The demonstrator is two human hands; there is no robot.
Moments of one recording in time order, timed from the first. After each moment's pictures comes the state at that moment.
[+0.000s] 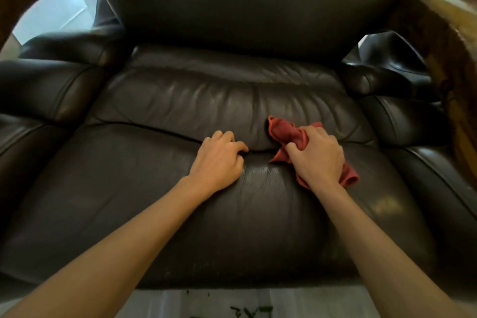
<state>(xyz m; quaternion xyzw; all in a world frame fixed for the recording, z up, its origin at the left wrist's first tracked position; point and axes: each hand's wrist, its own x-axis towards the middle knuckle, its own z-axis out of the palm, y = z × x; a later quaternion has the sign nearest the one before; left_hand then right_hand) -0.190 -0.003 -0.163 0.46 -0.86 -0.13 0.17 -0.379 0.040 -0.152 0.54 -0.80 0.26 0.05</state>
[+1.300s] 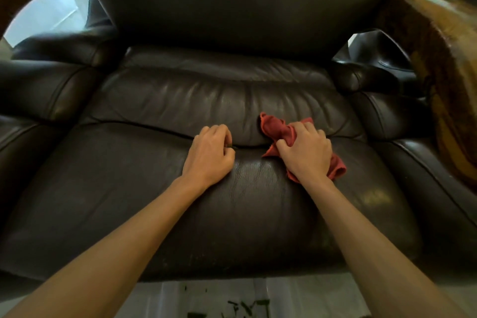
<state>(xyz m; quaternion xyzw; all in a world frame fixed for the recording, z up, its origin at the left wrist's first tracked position) -0.185 0.001 -0.166 0.47 -0.81 -0.19 0.31 -0.376 0.040 -0.155 0.55 -0.80 0.22 0.08</state>
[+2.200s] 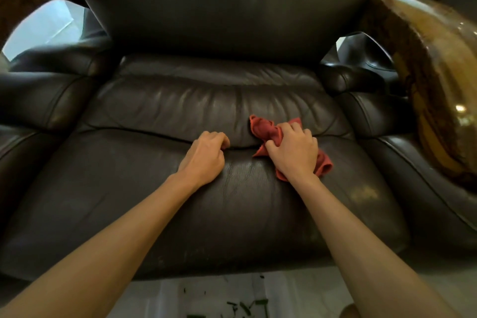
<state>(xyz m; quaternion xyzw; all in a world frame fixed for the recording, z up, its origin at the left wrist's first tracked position) -0.188 0.003 -0.156 0.48 -0.83 -0.22 0.21 -0.375 0.042 -0.155 0.55 -0.80 0.20 0.09</state>
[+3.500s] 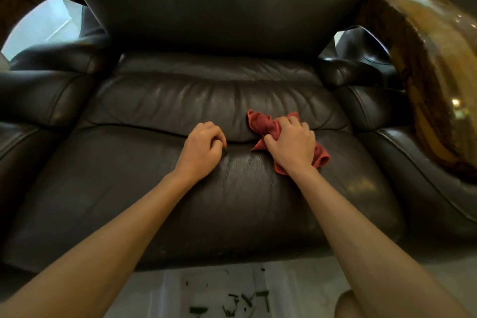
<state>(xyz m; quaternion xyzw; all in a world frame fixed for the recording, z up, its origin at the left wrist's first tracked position) -0.182 0.009 -0.154 0.44 -0.79 -0.24 0.35 -0.375 0.044 -0.151 0.56 -0.80 0.21 0.06</state>
